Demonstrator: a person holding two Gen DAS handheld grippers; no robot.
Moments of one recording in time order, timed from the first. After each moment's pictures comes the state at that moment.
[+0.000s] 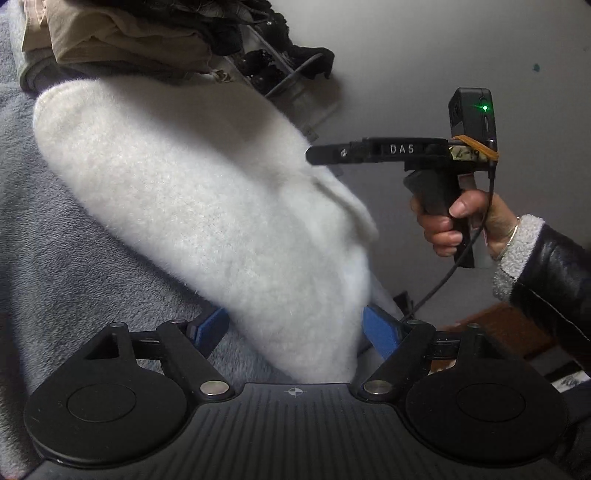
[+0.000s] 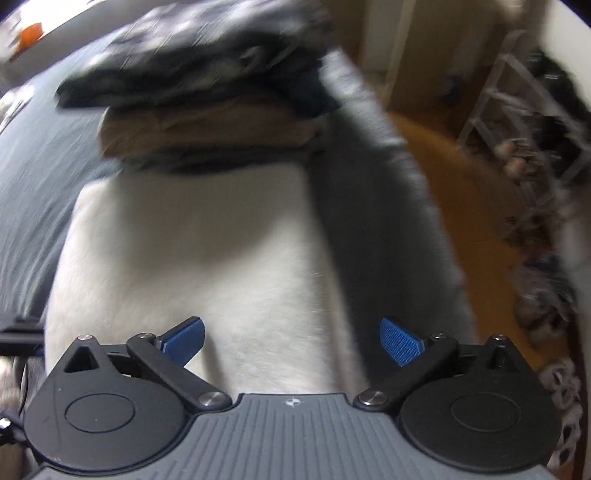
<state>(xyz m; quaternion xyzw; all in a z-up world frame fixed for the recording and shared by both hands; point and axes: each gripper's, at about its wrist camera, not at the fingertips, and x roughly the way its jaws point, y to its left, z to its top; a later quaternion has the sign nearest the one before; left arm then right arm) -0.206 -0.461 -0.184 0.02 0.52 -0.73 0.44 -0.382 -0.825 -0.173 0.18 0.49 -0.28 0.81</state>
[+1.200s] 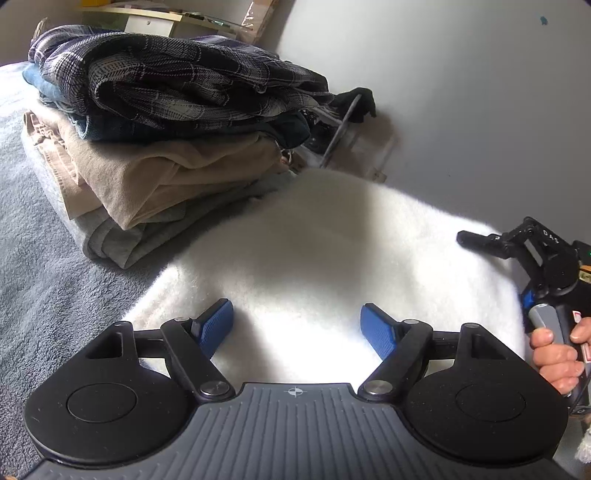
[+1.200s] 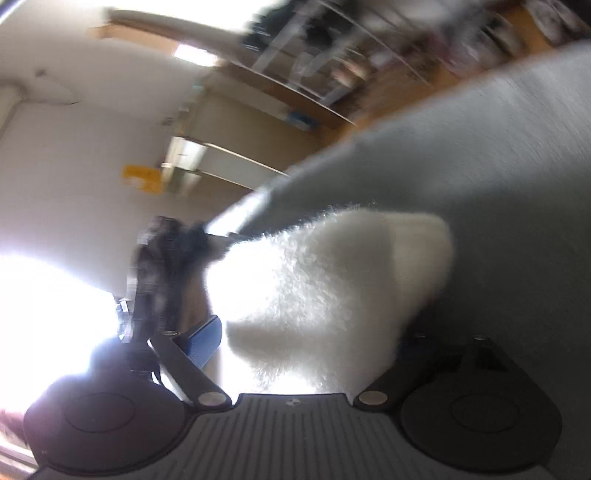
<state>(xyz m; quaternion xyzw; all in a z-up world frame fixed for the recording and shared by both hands) -0.170 -0.531 -0.189 0.10 0.37 -0.71 0.59 -0.559 -0.742 -0.237 0.60 0.02 -0.35 0.72</state>
